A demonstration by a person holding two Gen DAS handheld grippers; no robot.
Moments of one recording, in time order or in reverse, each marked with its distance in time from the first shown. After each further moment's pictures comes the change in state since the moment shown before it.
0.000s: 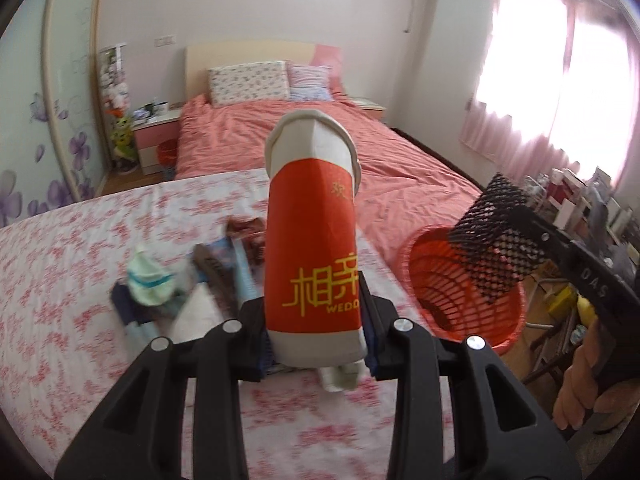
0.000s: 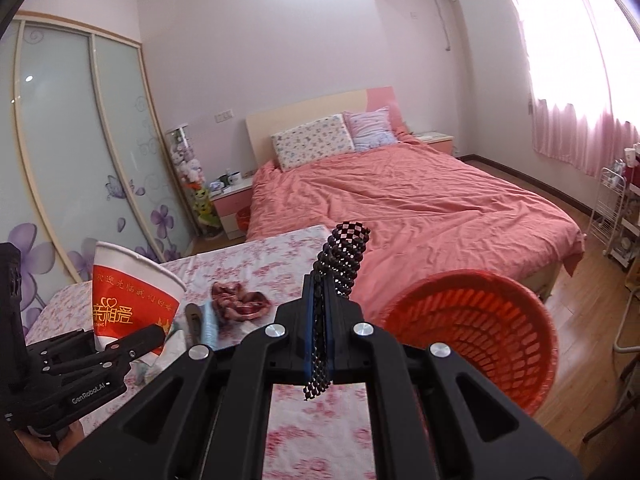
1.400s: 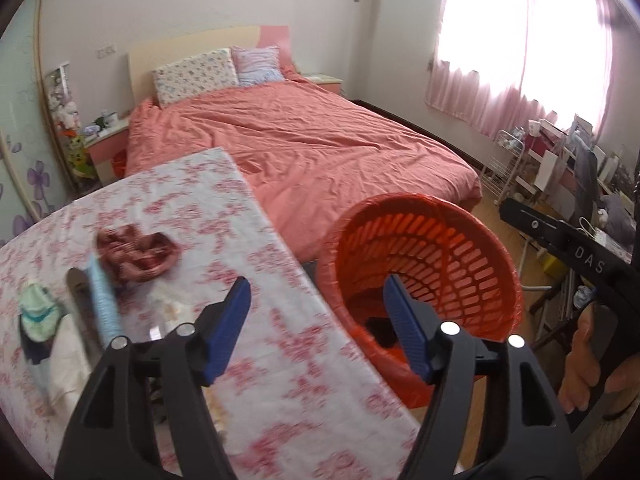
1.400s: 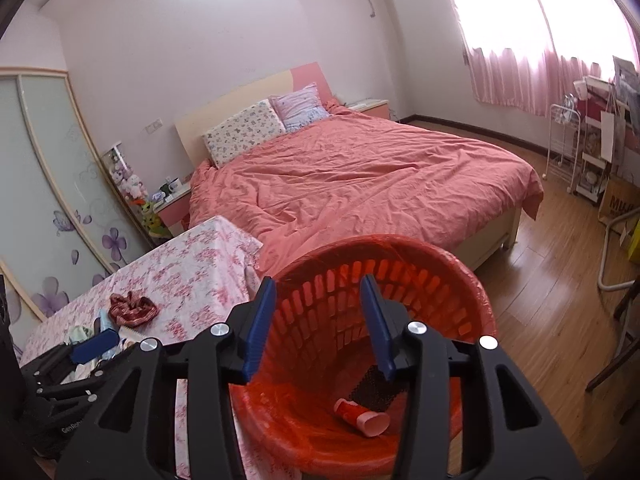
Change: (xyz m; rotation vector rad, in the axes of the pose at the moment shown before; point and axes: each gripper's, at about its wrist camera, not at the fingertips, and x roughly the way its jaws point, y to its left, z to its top) left arm 0.099 -0.088 -0.010 0.129 0.066 -0.041; right arm 0.030 -0.117 -0.021 0.178 0.056 -0.129
